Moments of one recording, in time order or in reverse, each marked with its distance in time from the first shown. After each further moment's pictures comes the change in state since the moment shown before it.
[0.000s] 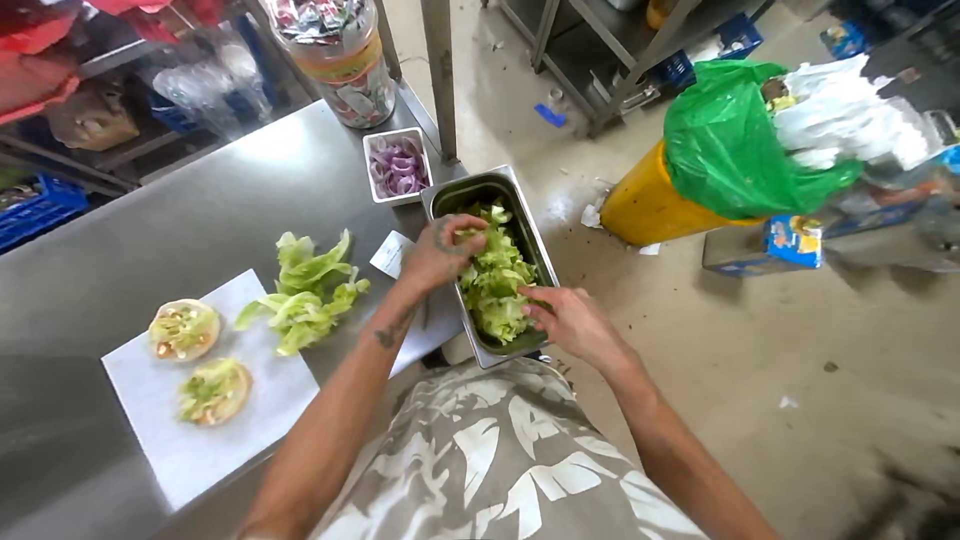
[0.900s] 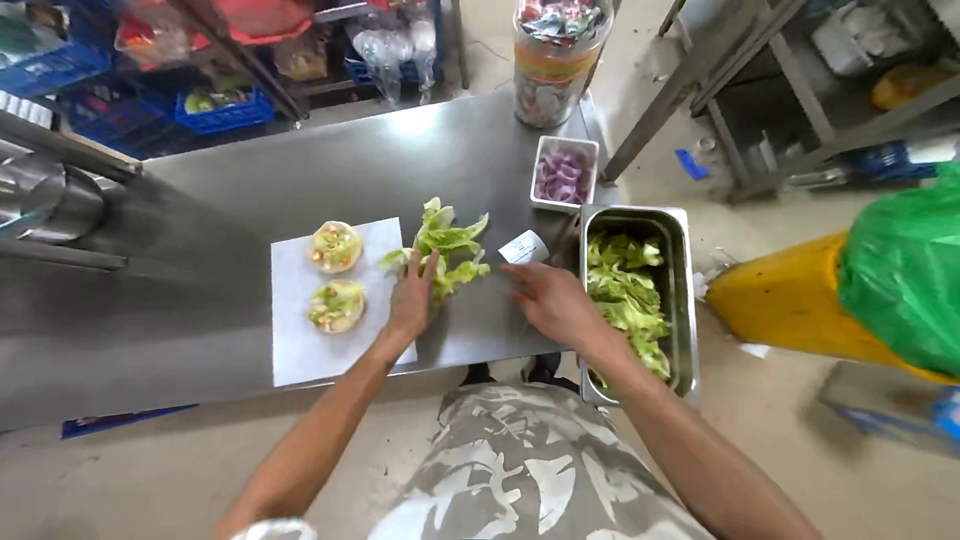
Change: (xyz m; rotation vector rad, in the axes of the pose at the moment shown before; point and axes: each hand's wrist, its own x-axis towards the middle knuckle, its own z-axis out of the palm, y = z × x) left_hand -0.148 -0.206 -0.105 0.692 0.533 -0.342; right_hand 0.094 -0.161 0.079 -0.122 -0.080 -0.624
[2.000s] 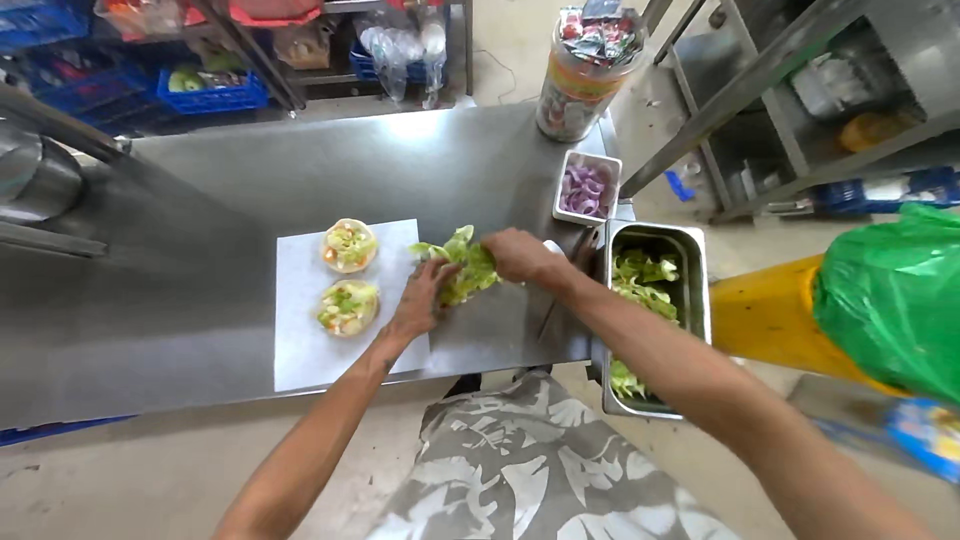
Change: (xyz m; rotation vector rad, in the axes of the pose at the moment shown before) left_hand 0.009 -0.043 -0.001 -0.198 0.048 0.300; right_hand 0.138 -0.018 0.038 -0.323 -0.409 0.029
